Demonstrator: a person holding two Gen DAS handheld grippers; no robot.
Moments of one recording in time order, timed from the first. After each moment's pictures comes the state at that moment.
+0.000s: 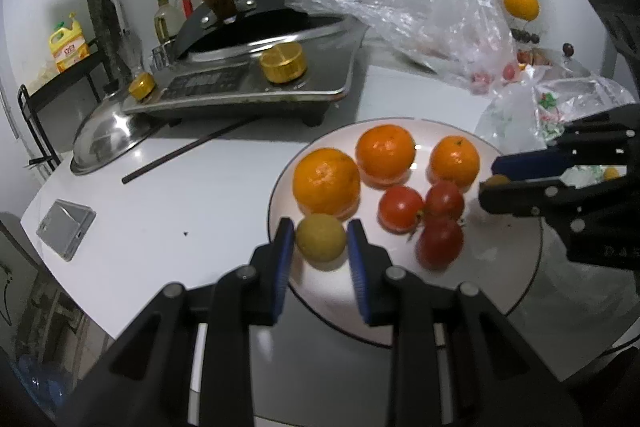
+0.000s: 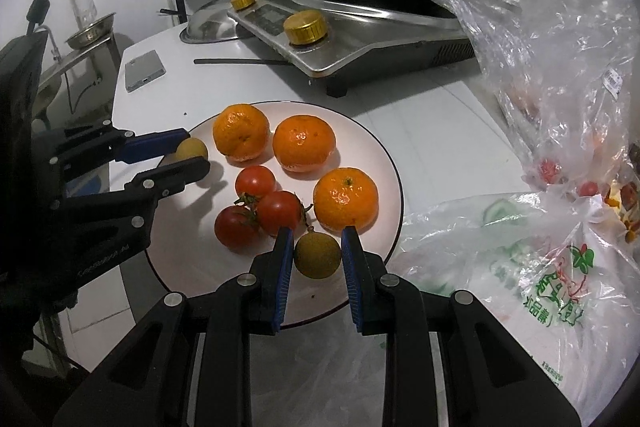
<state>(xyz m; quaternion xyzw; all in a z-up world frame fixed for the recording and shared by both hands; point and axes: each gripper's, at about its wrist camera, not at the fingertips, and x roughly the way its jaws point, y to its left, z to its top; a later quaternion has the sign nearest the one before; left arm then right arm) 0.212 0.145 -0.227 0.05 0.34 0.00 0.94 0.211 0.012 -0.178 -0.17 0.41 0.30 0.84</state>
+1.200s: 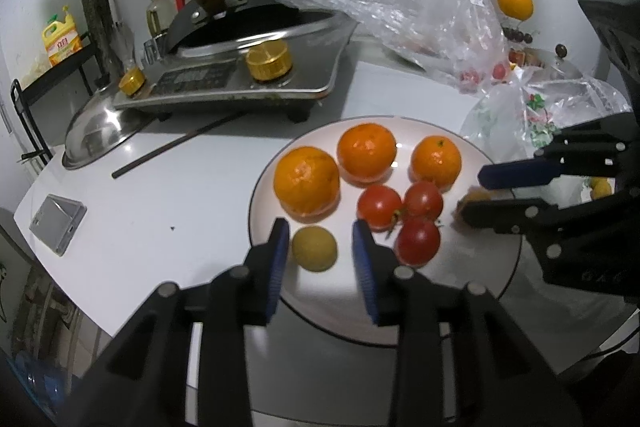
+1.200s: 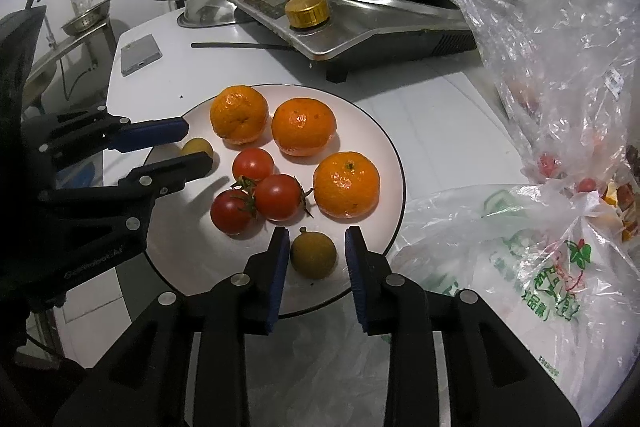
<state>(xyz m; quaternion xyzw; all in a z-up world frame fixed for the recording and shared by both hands) 0.209 0.138 -0.222 0.04 0.35 -0.01 0.94 0.208 0.016 -0.182 -0.19 0.43 0.29 0.84</state>
